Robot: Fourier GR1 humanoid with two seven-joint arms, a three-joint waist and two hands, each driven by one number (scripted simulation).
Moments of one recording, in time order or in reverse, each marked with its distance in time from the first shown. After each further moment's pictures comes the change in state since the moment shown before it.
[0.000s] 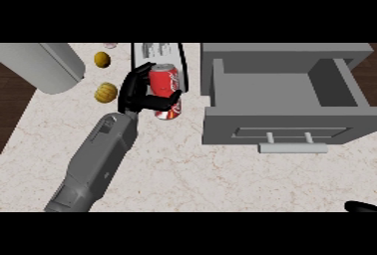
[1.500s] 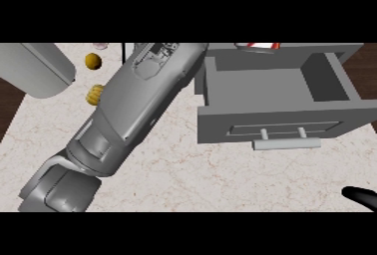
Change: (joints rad) left arm -0.662 -0.081 -0.066 0.055 -0.025 0.279 0.537; right arm -0.098 -0.023 0.012 0.015 0.022 -0.029 0.052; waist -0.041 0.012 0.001
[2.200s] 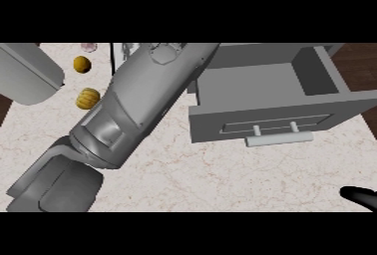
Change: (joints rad) left arm -0.155 0.000 -0.110 0.240 0.119 0.106 -0.066; right arm -0.043 -0.016 0.023 -0.010 -0.009 0.003 0.034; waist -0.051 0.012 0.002
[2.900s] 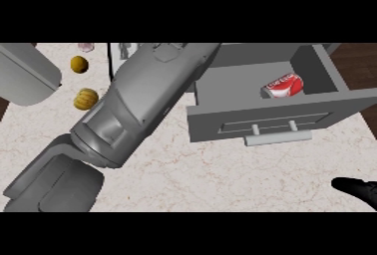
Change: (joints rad) left arm -0.026 0.000 -0.057 0.055 0.098 0.122 -0.067; right arm -0.057 -0.073 0.034 0.029 0.090 0.038 -0.048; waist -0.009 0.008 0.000
